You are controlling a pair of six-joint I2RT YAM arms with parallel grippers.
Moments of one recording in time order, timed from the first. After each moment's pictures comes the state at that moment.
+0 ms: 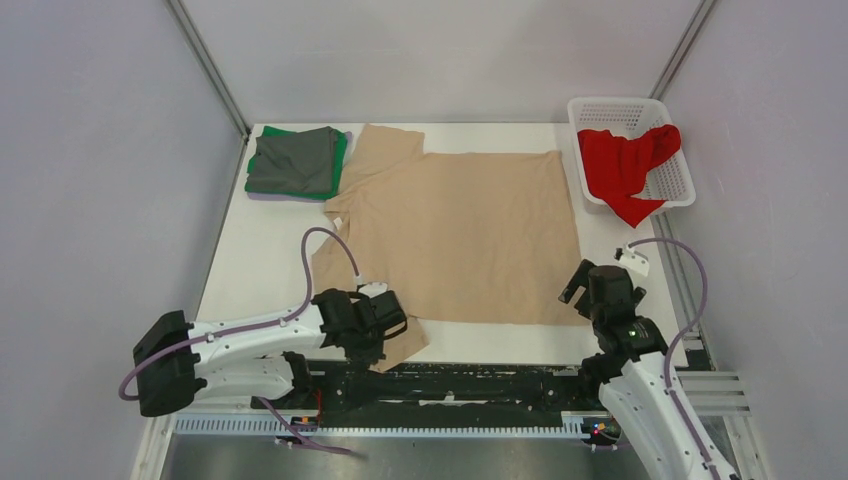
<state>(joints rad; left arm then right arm) -1.13 1.12 0.66 -0.94 -0.15 -1.05 0.19 0.55 0.36 -0.60 0.38 0.54</state>
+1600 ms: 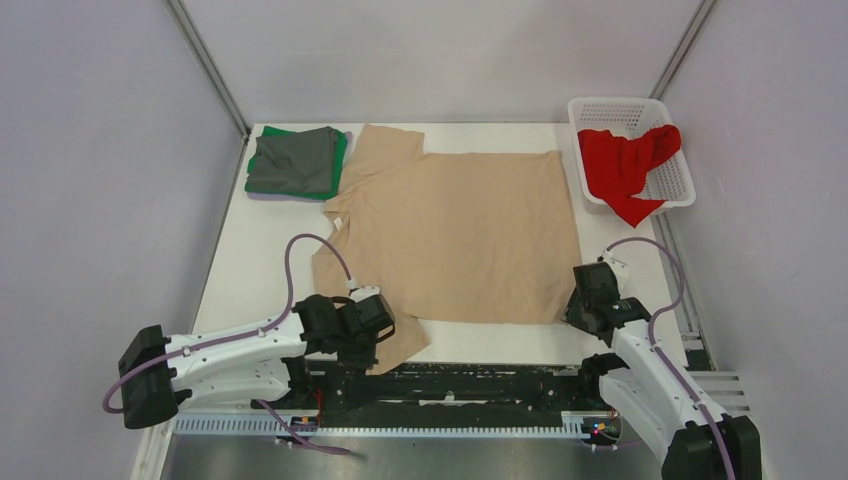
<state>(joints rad) -1.13 0.97 0.60 -0.96 -0.10 -1.04 0.19 0.79 0.35 -0.69 0.27 0.60</state>
